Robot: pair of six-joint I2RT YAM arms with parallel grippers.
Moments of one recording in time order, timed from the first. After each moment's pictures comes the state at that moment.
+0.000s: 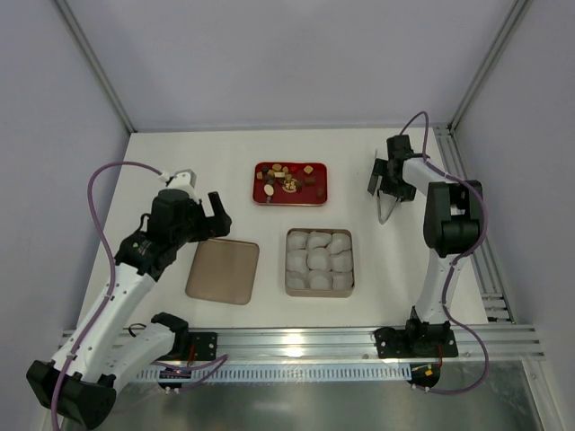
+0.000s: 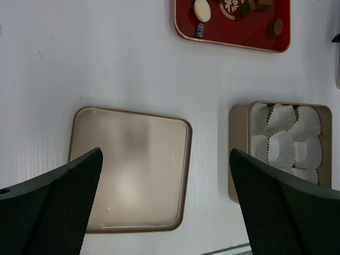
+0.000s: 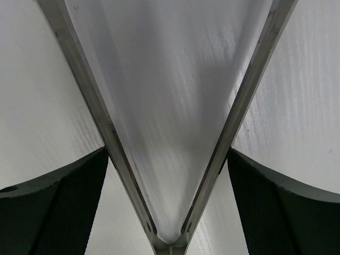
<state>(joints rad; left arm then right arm) -0.37 0.88 0.91 -0.65 -0.08 -0.45 0.05 2.04 1.45 -0.52 0.16 0.31</state>
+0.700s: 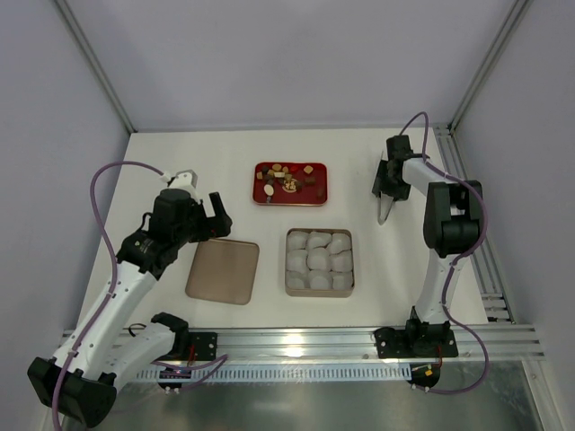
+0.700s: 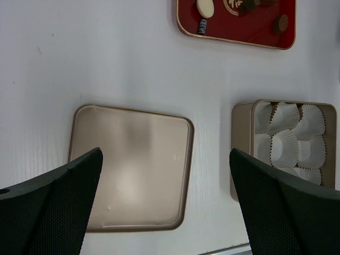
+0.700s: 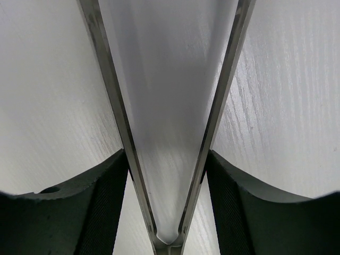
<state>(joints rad) -0.37 0.90 0.90 -0.65 -0.08 -0.45 0.05 2.04 1.45 -0.52 0.15 0.31</state>
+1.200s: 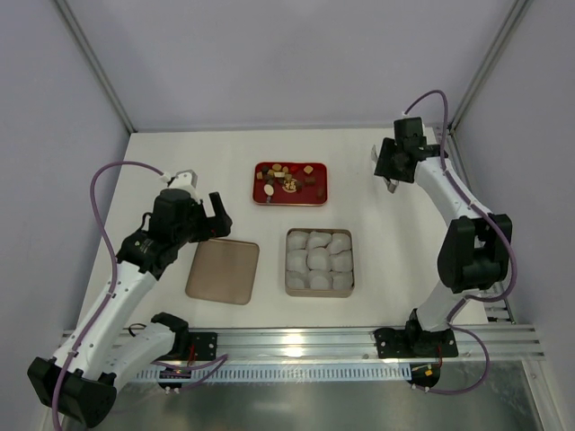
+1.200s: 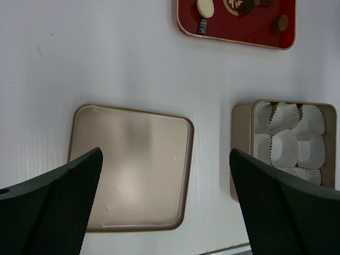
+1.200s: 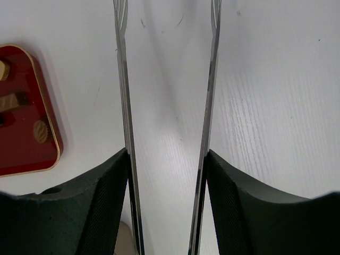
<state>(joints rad) -0.37 0.90 0.90 -0.65 -0.08 -0.45 0.10 1.73 1.44 -0.60 0.15 0.31</state>
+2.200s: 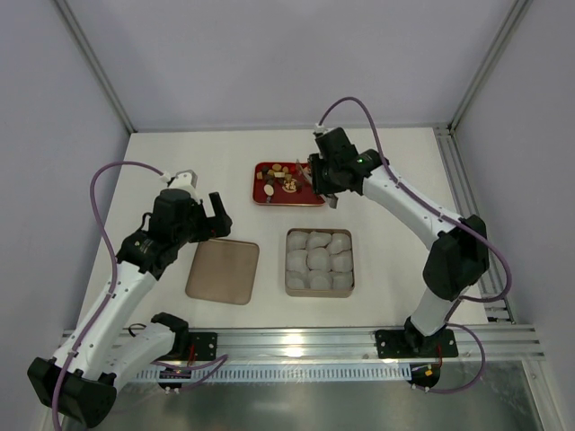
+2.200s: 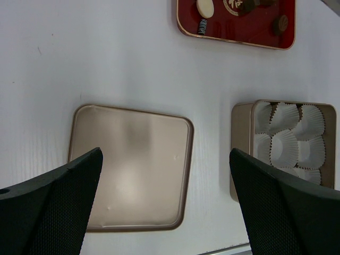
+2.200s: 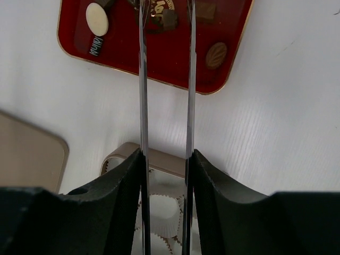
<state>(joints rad) -0.37 0.89 0.90 -0.65 -0.08 -0.45 0.56 1.69 1.55 -0.71 0.13 0.35</state>
